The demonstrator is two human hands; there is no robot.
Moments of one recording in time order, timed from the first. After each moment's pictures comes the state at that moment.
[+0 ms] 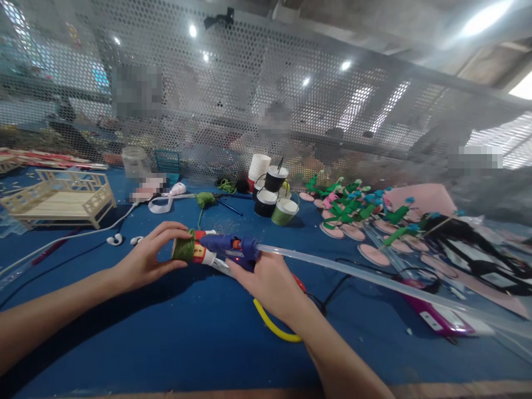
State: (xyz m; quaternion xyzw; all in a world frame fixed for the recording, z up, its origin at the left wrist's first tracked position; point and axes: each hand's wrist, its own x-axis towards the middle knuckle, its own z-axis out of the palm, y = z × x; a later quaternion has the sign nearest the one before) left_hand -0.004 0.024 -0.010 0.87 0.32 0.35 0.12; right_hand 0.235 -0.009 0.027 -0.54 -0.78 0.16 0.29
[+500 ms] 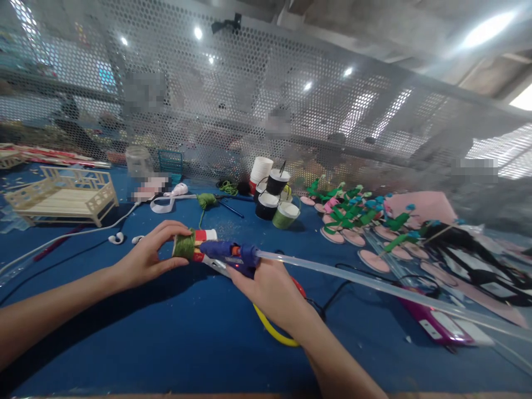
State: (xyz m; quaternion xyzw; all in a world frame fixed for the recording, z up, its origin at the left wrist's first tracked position) left_hand -0.005 0.025 -0.009 0.85 0.34 0.36 0.16; right_hand 0.234 -0.012 0.023 -0.55 -0.78 0.15 0.27
